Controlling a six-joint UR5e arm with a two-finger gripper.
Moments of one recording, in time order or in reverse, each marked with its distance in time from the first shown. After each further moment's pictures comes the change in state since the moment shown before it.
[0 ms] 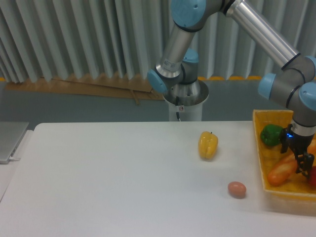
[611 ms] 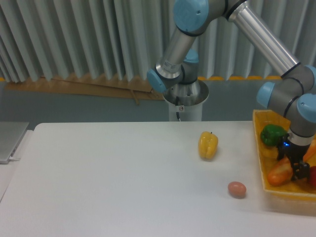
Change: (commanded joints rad) arm -0.012 -0.040 -0.014 0.020 0.002 0.002
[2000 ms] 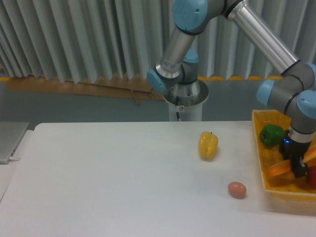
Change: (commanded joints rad) arm 0.008 0.046 0.024 -0.006 -0.003 0.054
